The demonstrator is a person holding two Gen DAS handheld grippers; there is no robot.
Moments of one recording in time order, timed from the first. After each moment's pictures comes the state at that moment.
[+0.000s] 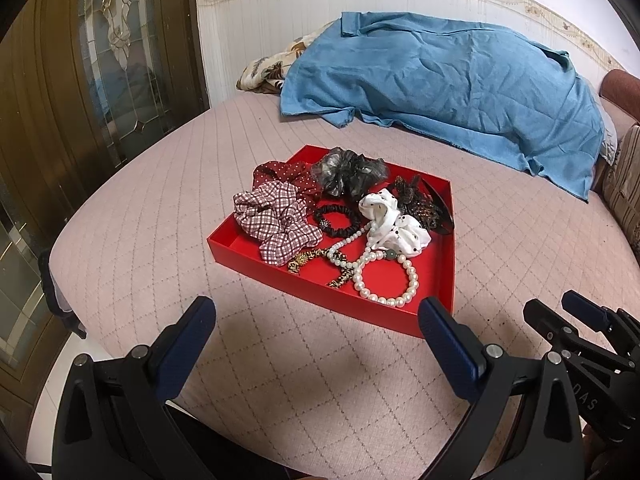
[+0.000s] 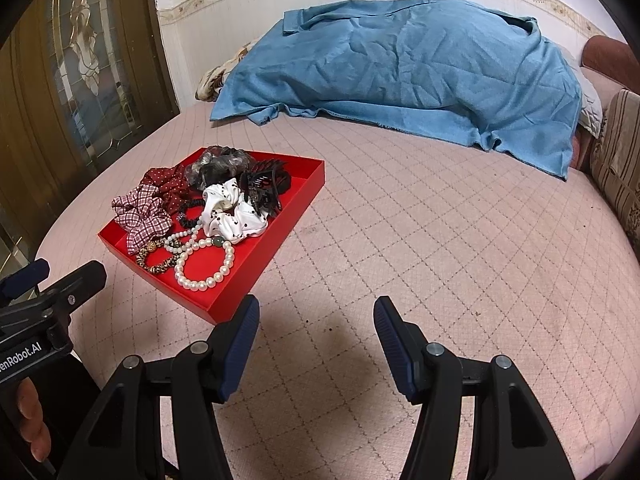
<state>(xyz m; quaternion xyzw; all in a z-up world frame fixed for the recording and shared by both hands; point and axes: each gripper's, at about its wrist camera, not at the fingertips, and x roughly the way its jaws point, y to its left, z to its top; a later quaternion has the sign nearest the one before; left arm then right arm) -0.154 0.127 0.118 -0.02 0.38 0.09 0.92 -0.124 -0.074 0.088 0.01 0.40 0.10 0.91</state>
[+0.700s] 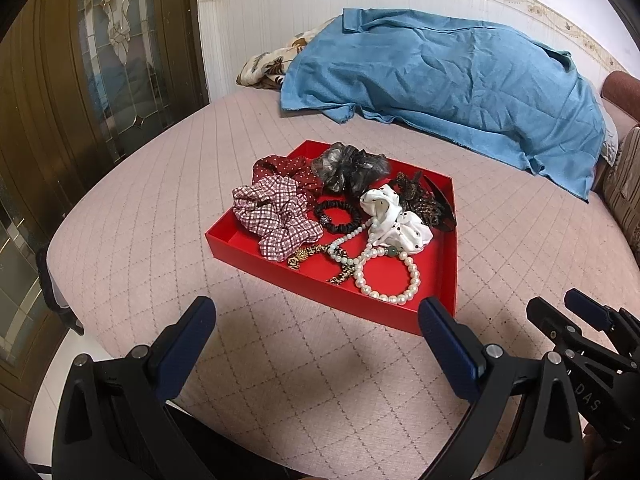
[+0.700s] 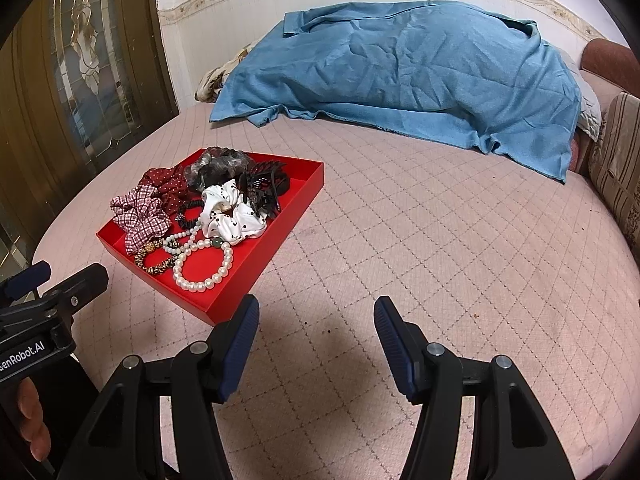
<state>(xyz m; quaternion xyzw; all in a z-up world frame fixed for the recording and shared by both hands) -0.153 0.128 0.113 -0.03 0.38 0.09 0.92 -0.125 -0.073 0.087 0.00 0.39 0.10 0.91</state>
